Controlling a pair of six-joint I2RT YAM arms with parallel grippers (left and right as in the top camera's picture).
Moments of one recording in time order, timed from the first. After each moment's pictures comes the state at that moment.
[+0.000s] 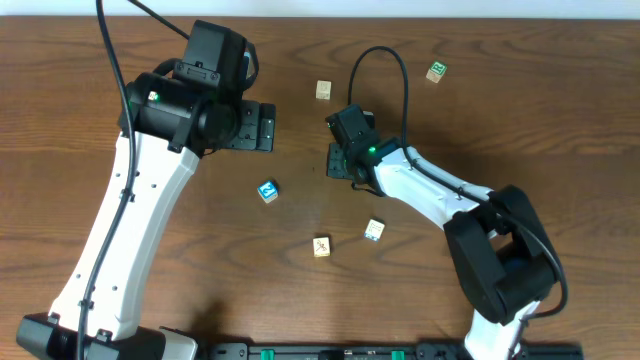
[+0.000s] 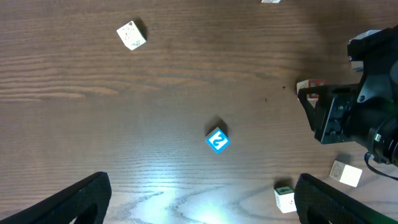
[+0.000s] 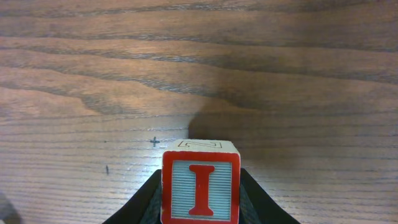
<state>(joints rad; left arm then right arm) -0.32 1.59 1.76 -1.31 -0.05 -0.20 0.56 1.95 1.23 -0.41 0.09 0.64</state>
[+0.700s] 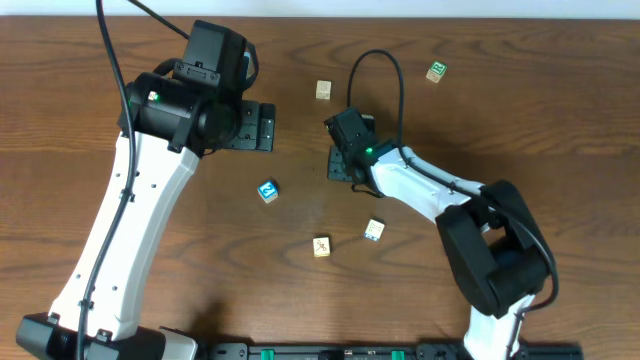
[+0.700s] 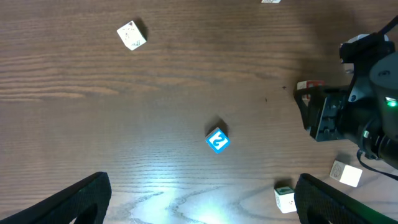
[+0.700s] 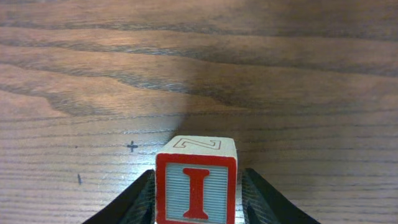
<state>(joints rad) -0.32 1.59 1.76 -1.31 -0.06 -0.20 0.56 1.99 1.23 -0.40 0.11 0.64</state>
